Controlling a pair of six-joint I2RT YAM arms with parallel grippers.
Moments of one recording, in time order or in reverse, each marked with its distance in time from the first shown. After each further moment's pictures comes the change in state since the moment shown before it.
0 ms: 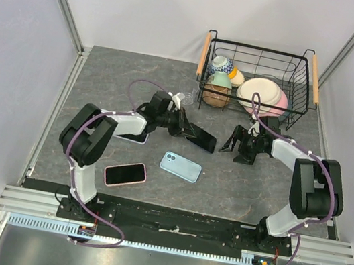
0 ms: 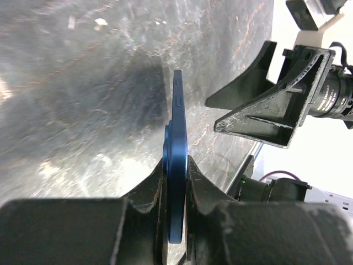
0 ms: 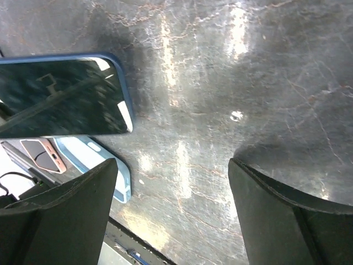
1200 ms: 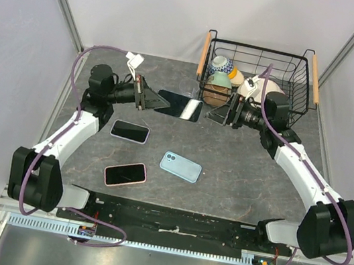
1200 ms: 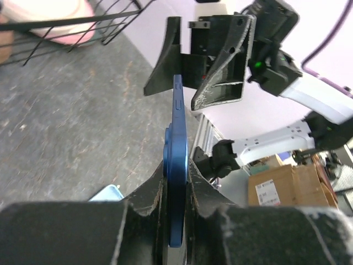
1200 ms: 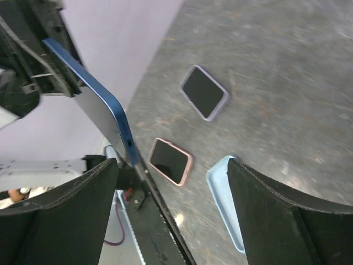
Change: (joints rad) left arm 0.353 -0.565 -0.095 0.071 0.455 0.087; right arm 0.161 -0.295 0.160 0.277 -0.234 0.132
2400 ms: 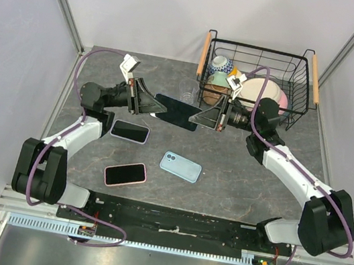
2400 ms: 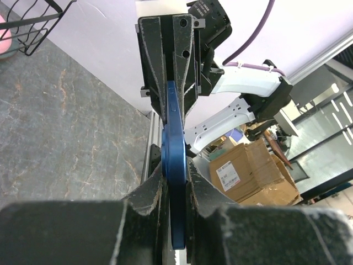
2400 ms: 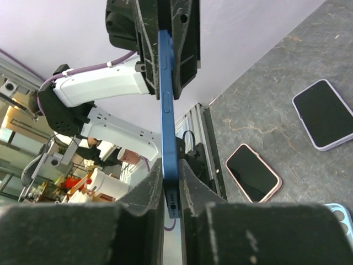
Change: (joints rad) left arm 0.006 0.059 -0.142 0.855 0.172 -0.576; right arm 0.163 0.026 -0.089 0.625 -0.223 0.383
